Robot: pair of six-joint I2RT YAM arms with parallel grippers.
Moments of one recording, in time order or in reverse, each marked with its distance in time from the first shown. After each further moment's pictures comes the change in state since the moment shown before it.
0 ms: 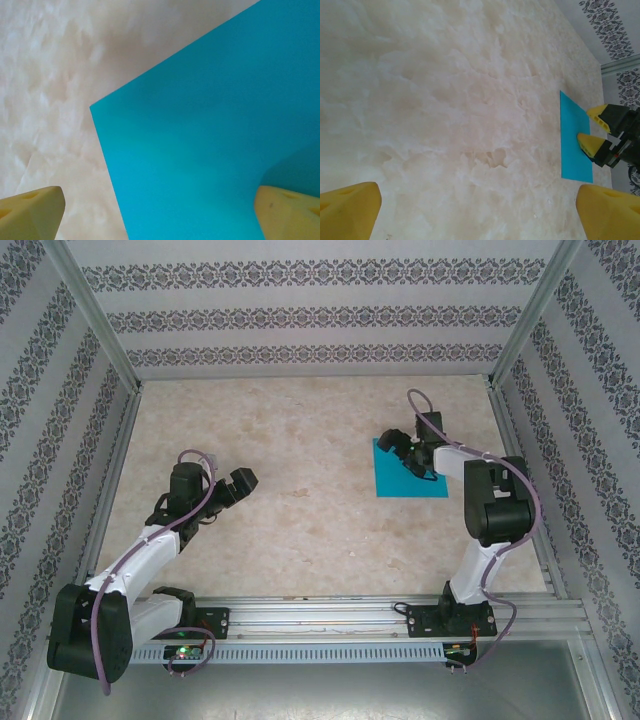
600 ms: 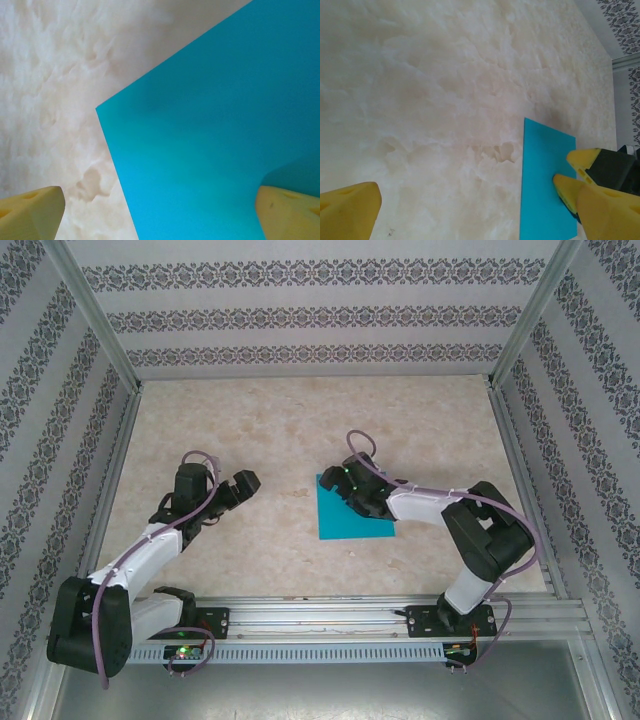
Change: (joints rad) left arm -0.029 0.034 0.000 -0.006 -0.017 -0.015; right arm 0.537 -0.171 -0.224 0.111 0.245 0.451
